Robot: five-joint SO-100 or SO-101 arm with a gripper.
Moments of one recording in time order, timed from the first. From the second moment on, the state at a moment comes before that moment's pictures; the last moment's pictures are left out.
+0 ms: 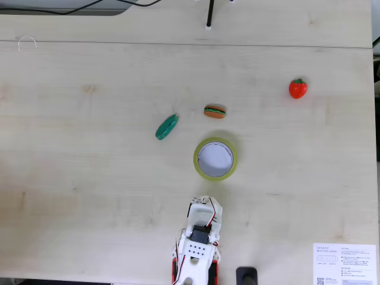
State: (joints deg) arm 10.1 192.7 178.2 79.6 -91.1
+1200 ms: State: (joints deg) arm 7.5 174.3 144.6 77.0 -88.4
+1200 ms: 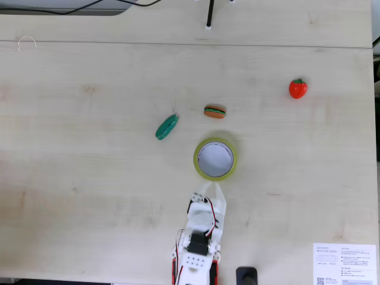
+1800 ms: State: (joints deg) arm -6.9 128.8 110.4 69.9 -84.1
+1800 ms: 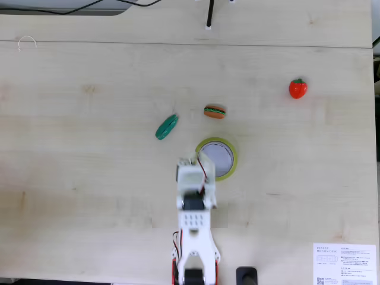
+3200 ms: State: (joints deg) arm -14.0 87.6 97.1 59.1 -51.6
